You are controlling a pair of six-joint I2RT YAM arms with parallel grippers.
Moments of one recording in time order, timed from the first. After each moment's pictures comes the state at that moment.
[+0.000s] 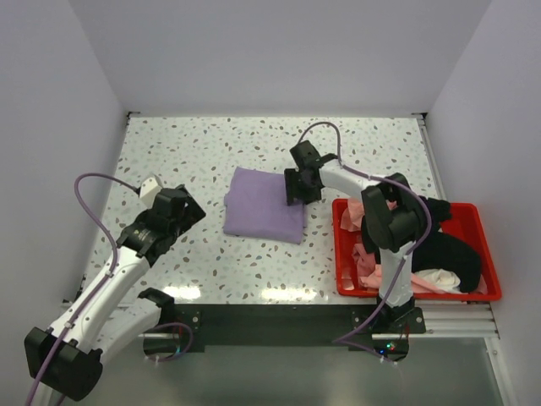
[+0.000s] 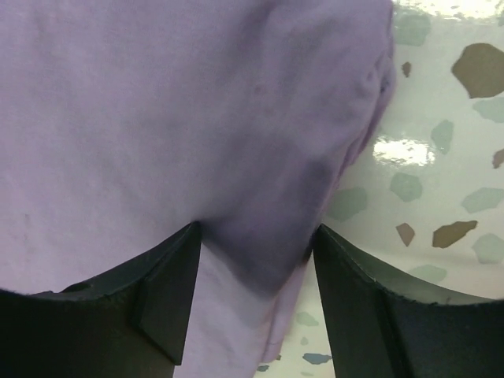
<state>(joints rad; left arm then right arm) -0.39 0.85 0.72 -0.67 -0.44 -0.91 0.52 2.03 1.45 -0.58 0.02 0.43</state>
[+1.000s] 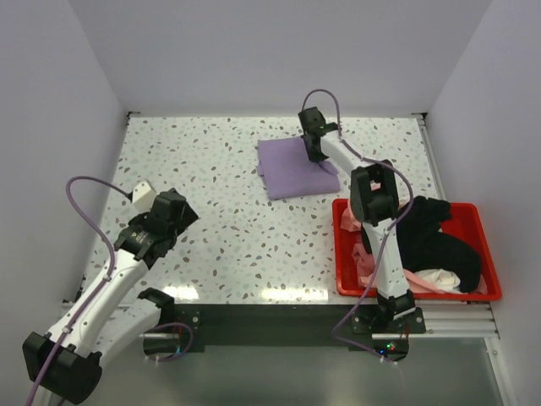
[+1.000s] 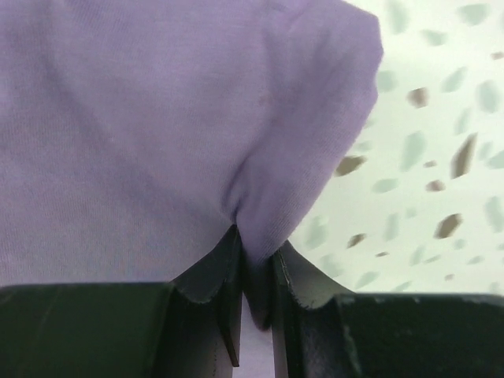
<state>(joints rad) -0.39 0.83 0.71 -0.76 -0.57 -0.94 0.39 2.42 2.09 -0.70 0.36 0.07</state>
